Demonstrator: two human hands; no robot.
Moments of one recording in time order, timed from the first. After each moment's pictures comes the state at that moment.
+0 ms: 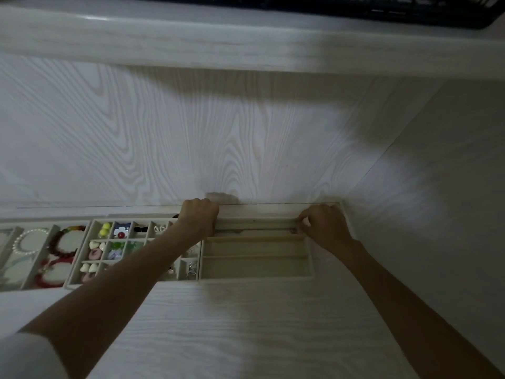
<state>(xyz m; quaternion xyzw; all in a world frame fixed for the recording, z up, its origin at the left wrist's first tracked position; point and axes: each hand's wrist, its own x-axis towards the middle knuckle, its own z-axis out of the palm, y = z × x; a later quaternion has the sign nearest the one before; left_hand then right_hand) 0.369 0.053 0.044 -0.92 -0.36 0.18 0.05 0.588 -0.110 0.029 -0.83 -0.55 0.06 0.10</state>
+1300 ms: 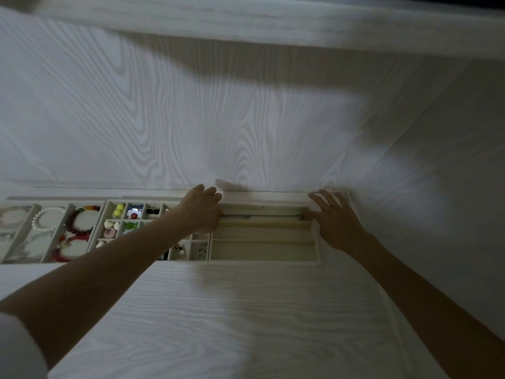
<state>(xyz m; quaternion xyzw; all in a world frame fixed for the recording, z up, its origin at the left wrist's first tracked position) 0.338 0.046 0.058 -0.95 -0.17 0.23 0.13 0.590 -0.135 0.014 -0.72 -0.68 -0.14 -0.04</state>
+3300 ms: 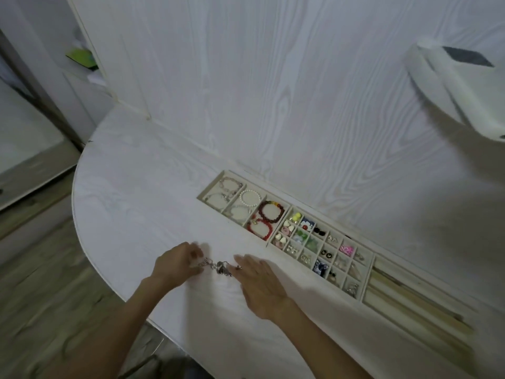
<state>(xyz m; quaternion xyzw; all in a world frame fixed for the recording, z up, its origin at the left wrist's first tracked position) -0.063 -0.006 0.013 -0.64 -0.70 -0.01 -0.31 0.166 -0.034 -0.004 -0.48 -0.85 0.21 -0.06</state>
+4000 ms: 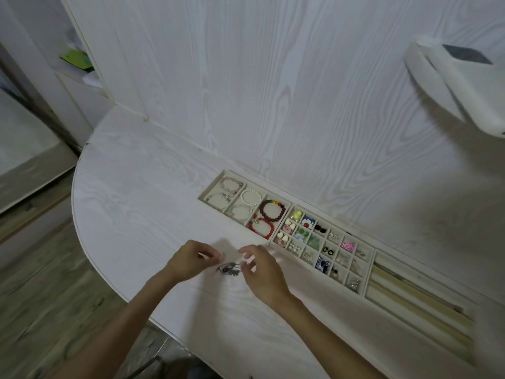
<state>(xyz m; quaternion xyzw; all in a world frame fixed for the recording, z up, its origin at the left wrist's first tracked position) -0.045 0.000 0.046 -0.59 -0.63 -0.15 -0.47 0.146 -0.029 0.044 -0.61 -0.67 0.37 0.20</state>
